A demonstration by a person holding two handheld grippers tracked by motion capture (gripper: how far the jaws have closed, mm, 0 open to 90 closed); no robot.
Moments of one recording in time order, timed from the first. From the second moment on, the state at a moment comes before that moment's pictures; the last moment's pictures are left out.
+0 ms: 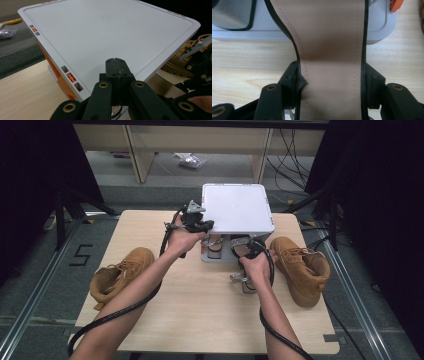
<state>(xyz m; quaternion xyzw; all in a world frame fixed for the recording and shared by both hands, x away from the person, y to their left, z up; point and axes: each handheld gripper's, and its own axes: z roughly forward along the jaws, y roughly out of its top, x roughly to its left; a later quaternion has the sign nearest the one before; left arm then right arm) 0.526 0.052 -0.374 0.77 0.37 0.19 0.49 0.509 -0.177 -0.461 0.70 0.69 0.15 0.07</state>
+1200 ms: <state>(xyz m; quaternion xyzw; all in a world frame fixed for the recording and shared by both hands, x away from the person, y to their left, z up) 0.526 0.052 -0.374 0.77 0.37 0.19 0.49 0.460 -0.198 -0.408 0.67 0.70 0.22 0.09</state>
